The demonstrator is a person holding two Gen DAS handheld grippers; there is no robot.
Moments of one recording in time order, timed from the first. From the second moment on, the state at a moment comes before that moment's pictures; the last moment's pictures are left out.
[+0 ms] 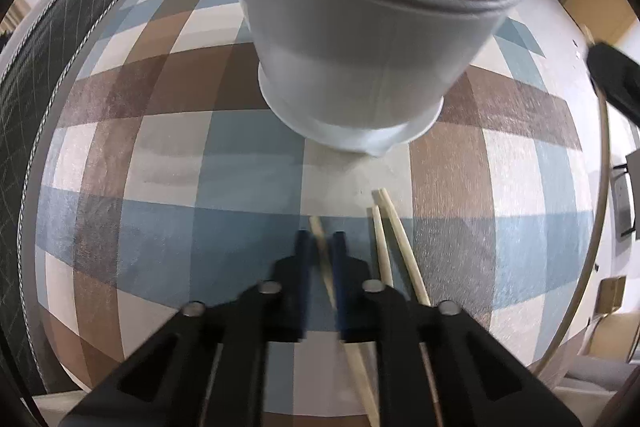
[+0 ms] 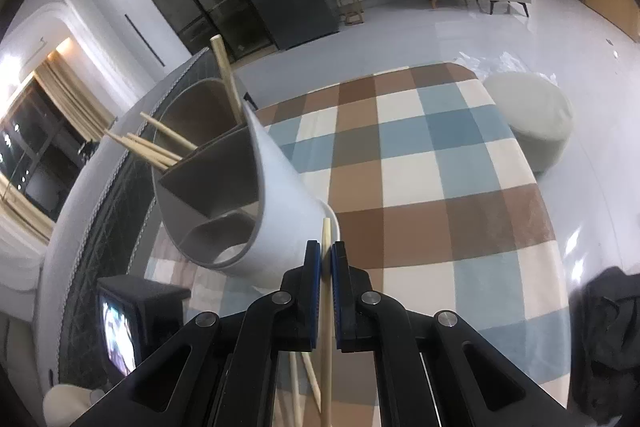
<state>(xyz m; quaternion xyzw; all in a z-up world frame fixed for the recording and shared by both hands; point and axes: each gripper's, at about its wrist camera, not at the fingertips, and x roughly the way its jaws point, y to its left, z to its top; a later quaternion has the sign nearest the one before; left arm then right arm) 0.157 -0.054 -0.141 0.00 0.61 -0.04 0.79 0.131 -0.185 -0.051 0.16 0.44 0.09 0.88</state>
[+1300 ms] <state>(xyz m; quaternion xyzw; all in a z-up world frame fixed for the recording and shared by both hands) 0.084 0.002 -0.018 -0.08 0.47 -0.12 0.87 0.020 -0.151 -0.018 0.11 0.36 0.12 0.92</state>
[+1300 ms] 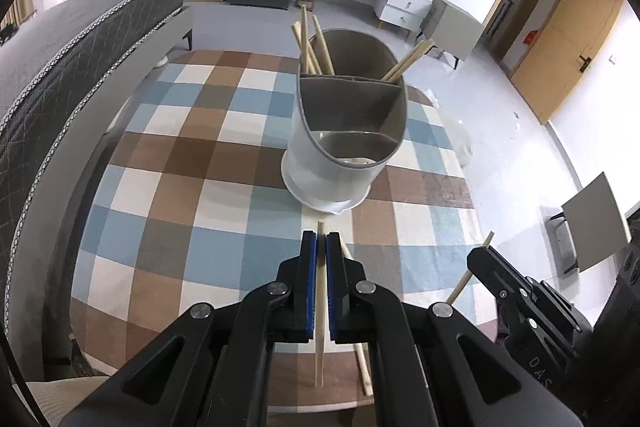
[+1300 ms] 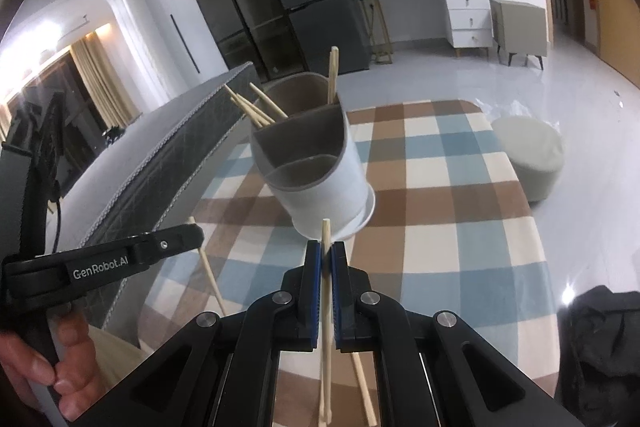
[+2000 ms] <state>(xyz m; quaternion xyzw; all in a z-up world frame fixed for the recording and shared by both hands) 0.107 0.010 0.069 -0.13 0.40 -0.16 0.89 0.047 -0.159 0.077 0.08 0.28 0.14 0.95</state>
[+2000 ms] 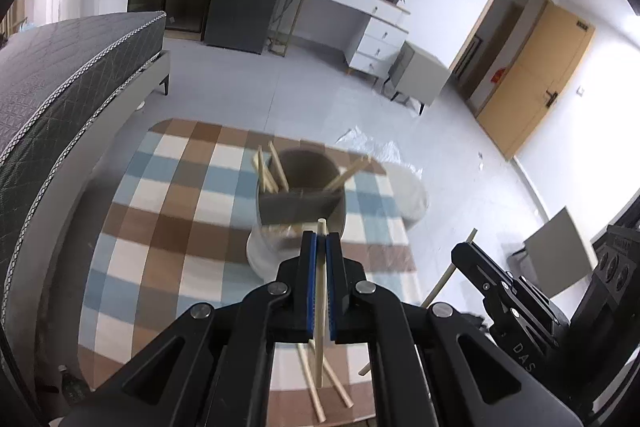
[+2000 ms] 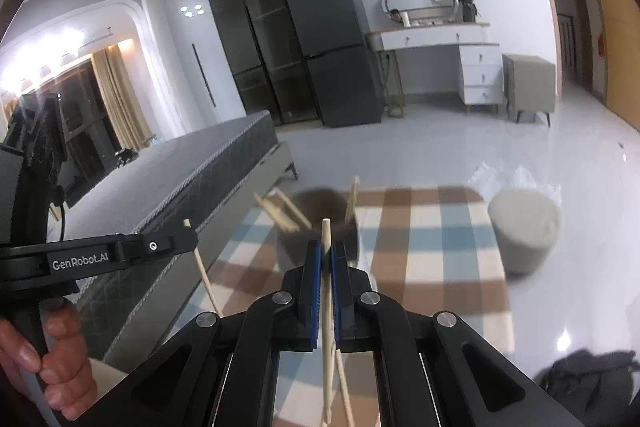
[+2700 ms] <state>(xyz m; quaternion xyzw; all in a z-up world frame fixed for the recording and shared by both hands) 0.197 0.048 0.087 -0.25 0.34 -0.12 0.90 0.158 -0.121 0.130 0.00 0.24 0.18 0.95</state>
